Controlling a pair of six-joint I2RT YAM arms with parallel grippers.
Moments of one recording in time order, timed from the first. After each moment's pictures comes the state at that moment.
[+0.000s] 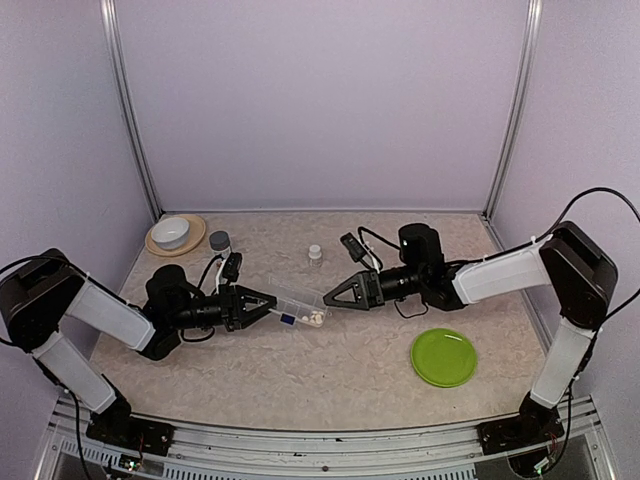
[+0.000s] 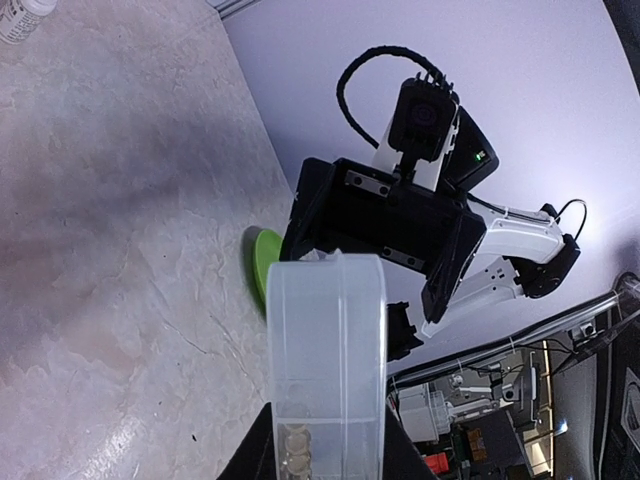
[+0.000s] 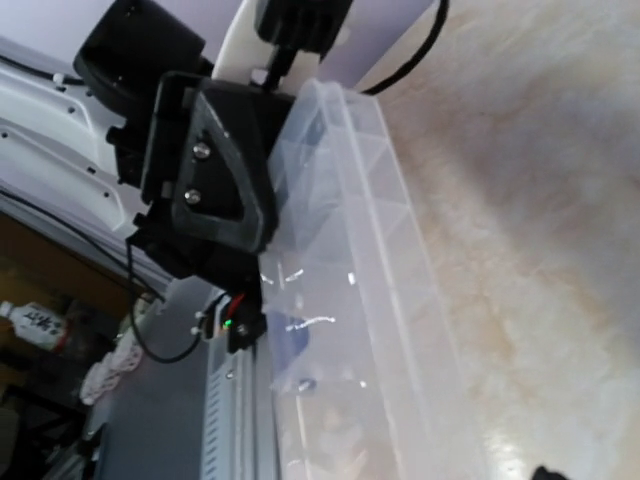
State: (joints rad) left arm -0.59 1.56 0.37 1.14 0.72 -1.09; right arm 0.70 1.76 0.91 0.53 -0.97 0.57
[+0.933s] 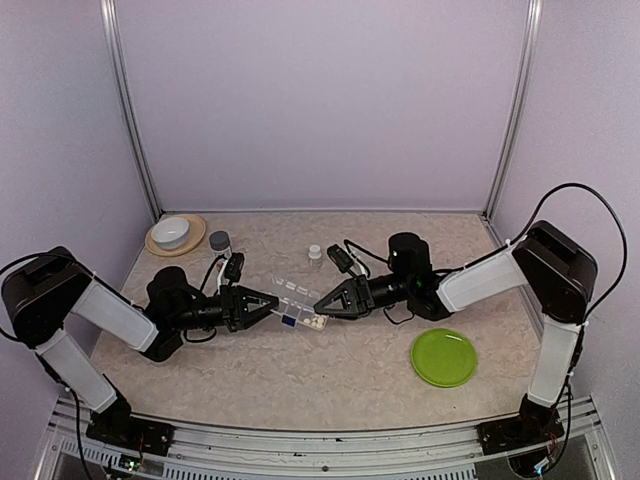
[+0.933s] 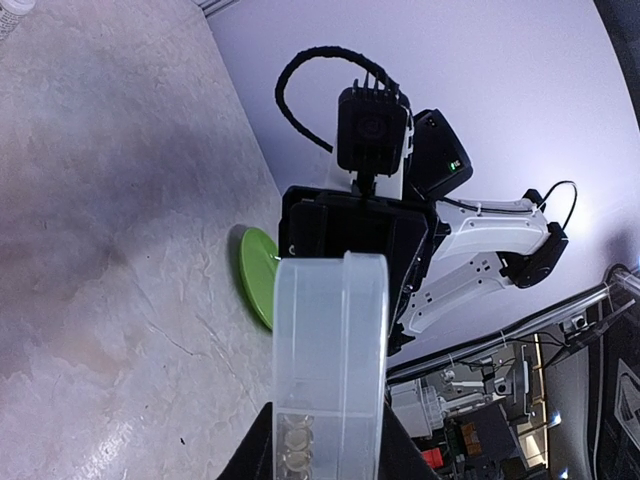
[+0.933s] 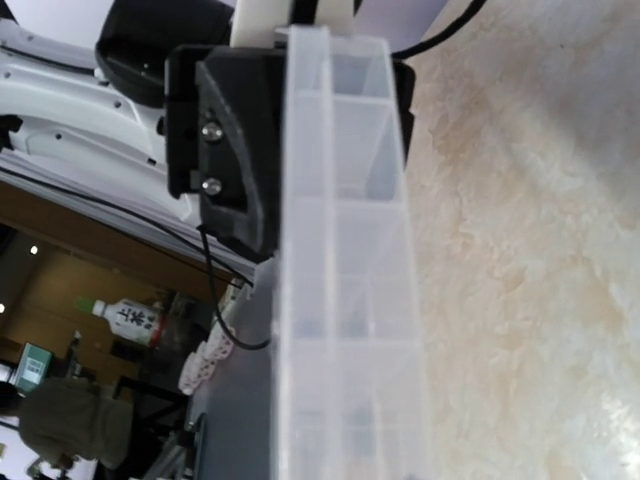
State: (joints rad) left arm -0.60 1.60 0.37 1.21 0.73 -1.11; right arm 0.75 1.89 0.93 0.76 -1.05 0.84
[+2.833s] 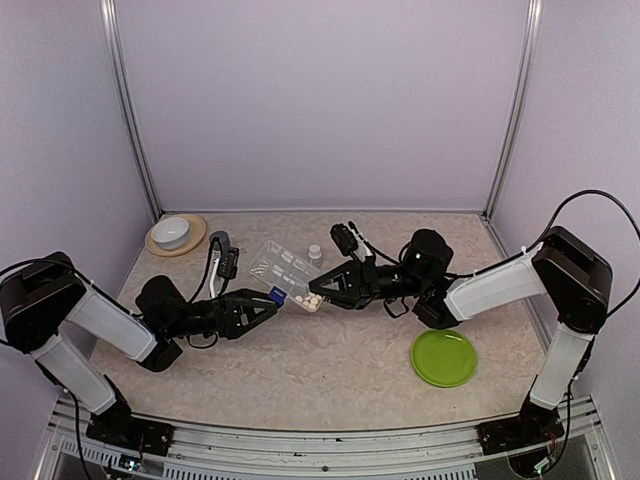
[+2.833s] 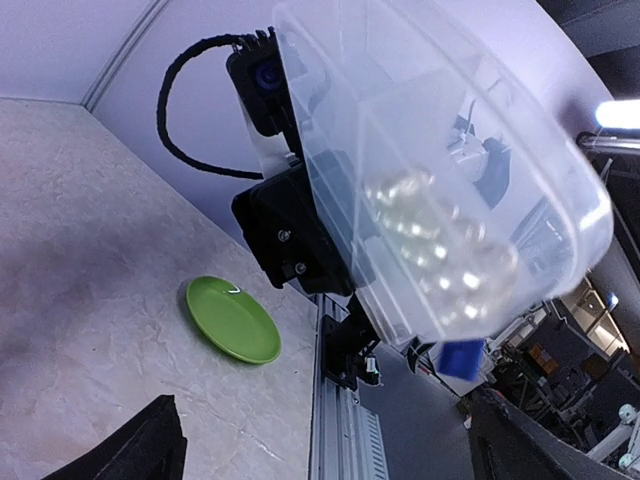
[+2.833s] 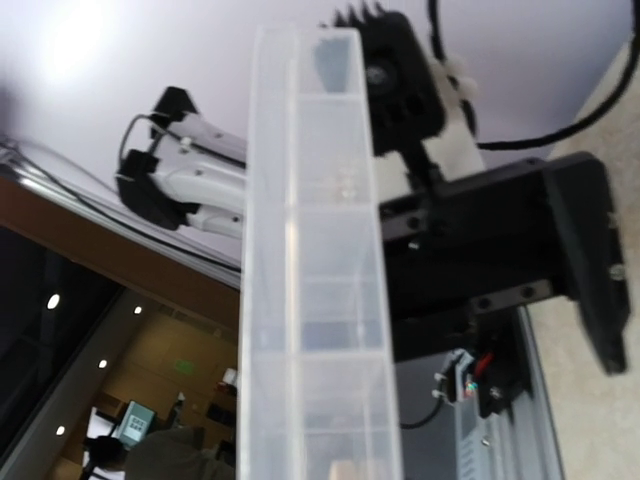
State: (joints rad) left arm -0.70 1.56 0.32 1.45 0.72 -0.85; right arm 0.83 1.79 0.86 1.13 -0.94 1.26
